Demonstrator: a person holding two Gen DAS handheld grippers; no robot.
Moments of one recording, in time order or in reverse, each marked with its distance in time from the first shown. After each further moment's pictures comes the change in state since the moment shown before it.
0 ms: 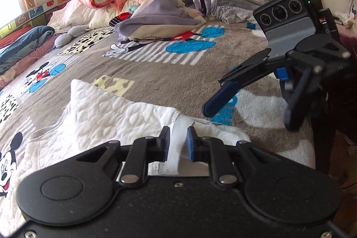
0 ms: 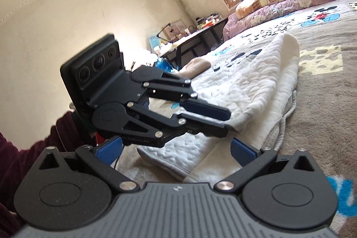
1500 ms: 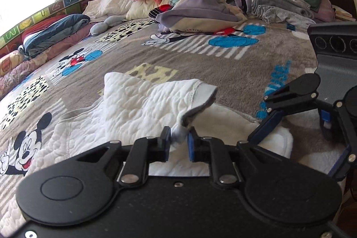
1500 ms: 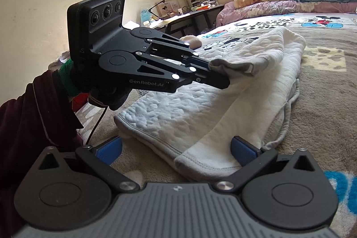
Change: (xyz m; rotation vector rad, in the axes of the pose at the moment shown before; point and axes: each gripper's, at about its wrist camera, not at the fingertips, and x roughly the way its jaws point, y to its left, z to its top) left arm 0.003 0.023 -0.010 -0.078 0.002 0.162; right arm 0.042 0.016 -0.025 -0.179 0.170 -0.131
